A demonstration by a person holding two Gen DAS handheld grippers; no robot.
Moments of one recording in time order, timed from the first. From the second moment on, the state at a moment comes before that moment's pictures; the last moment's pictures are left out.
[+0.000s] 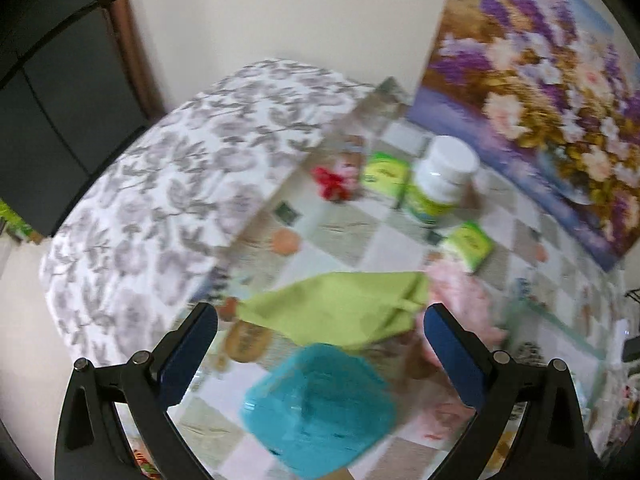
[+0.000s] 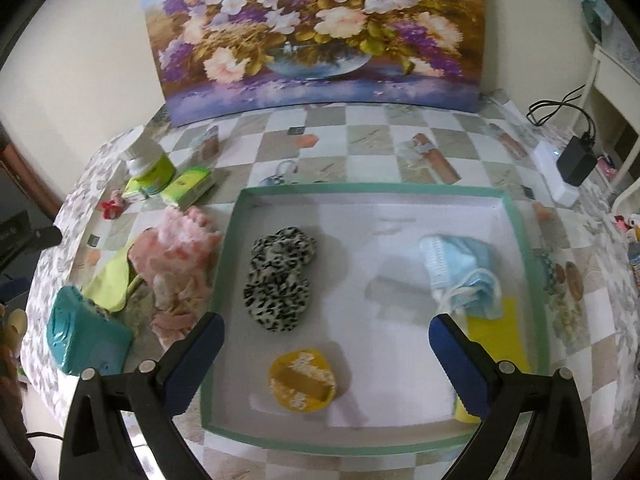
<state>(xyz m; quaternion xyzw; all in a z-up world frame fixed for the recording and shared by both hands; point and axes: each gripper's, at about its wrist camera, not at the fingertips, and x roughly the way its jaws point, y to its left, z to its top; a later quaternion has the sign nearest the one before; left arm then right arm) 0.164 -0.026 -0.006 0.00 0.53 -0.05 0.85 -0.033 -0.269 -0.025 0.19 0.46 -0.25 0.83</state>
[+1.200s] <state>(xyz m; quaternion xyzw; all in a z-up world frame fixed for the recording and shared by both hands) 0.174 -0.067 -0.035 0.01 0.57 -0.17 0.81 0.050 -0.195 -0.063 0.16 0.51 -0.11 0.84</state>
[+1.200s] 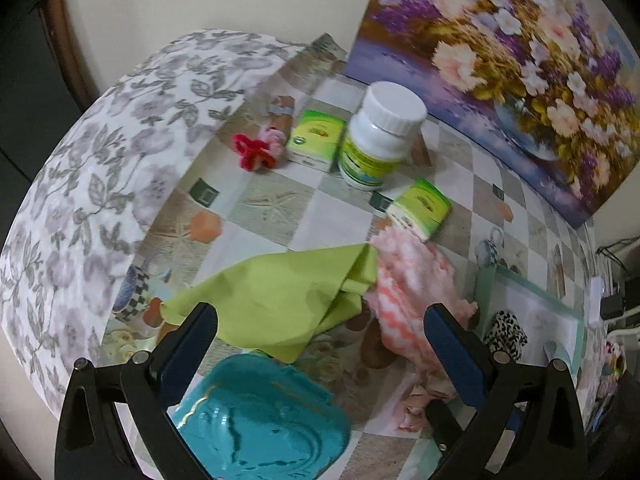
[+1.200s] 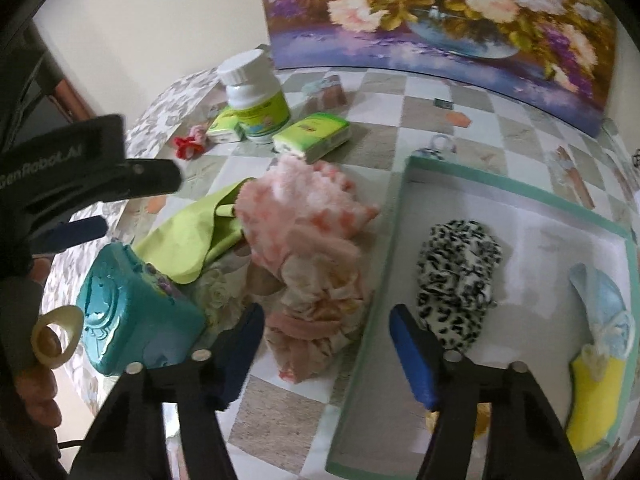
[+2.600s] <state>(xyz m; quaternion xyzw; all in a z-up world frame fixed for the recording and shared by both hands) 0.160 -0.133 -0.087 0.04 0.60 -0.24 0.77 0.061 -0.209 -0.085 0.19 0.52 -0.09 0.83</state>
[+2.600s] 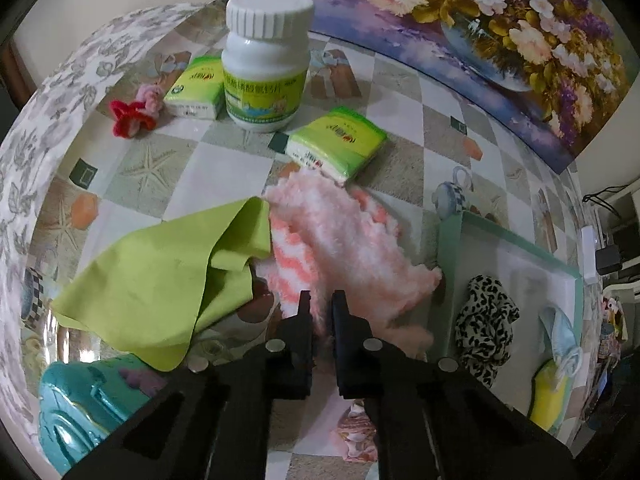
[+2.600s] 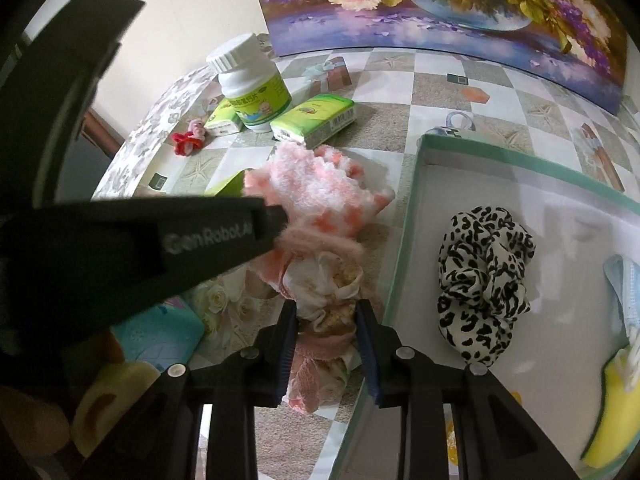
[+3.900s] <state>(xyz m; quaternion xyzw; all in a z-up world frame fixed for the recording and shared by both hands) 0.148 -0.125 -0.013 0.01 0.53 -0.29 0.80 0.012 -0.266 -0.002 0.25 0.41 -0.15 0.86</state>
